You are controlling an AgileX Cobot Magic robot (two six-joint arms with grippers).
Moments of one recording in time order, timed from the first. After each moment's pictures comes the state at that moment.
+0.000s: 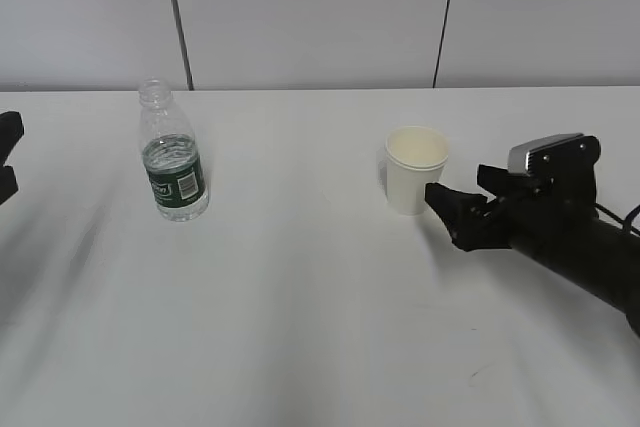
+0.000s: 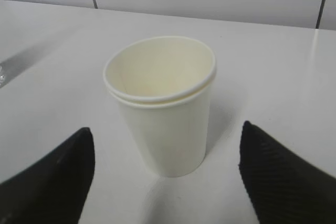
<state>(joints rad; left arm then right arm) -0.09 1.24 -0.28 0.12 -0.75 0.00 0.08 2.04 -0.58 -0.39 -1.14 0.13</state>
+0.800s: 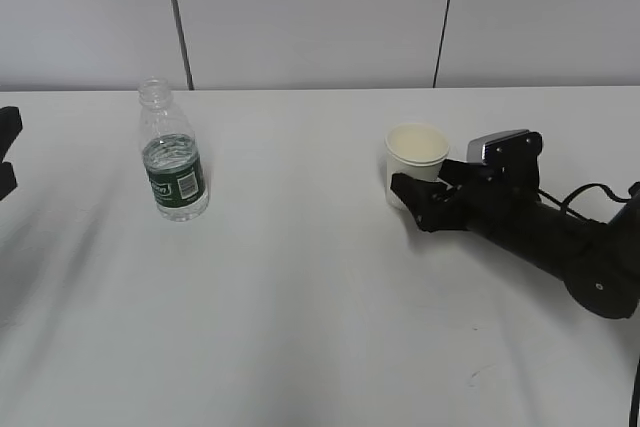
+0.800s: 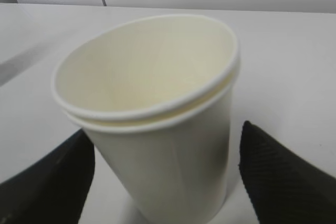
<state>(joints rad) -0.09 1.24 -0.28 0.12 -0.77 0.00 0.08 2.28 -0.86 -0.49 -1.14 0.24</state>
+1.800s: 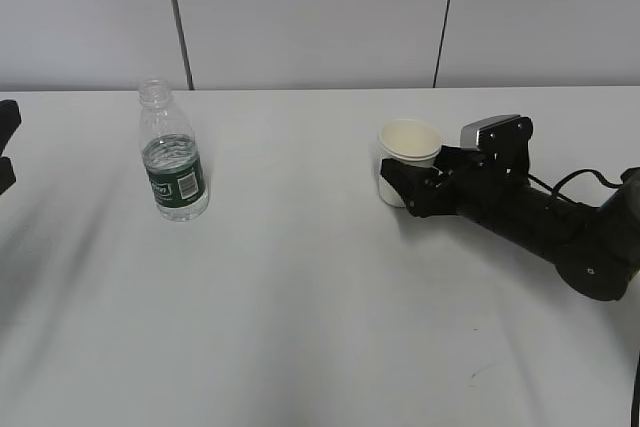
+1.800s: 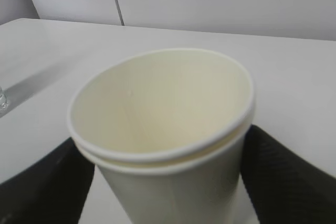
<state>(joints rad) -0.09 1.24 -0.28 0.12 -0.80 0.00 0.08 2.29 -0.94 -0.55 -1.15 0.29</state>
